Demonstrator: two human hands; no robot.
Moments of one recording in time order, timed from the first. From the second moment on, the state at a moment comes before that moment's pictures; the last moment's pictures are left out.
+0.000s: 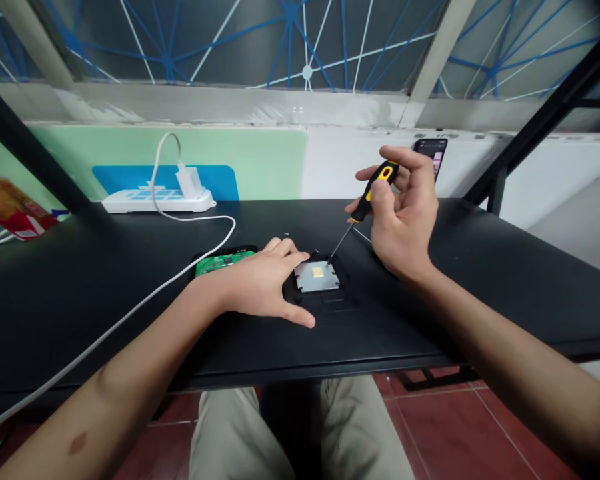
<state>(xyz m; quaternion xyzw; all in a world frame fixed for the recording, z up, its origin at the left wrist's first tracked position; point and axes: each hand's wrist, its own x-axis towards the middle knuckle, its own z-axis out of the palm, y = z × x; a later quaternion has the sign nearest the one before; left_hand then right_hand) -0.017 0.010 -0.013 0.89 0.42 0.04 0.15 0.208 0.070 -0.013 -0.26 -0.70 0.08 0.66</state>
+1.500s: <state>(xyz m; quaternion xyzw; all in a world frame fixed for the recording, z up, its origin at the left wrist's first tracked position) -0.016 0.012 -0.009 0.89 0.41 0.09 0.16 0.203 0.082 -0.028 -0.26 -0.70 0.13 0.65</state>
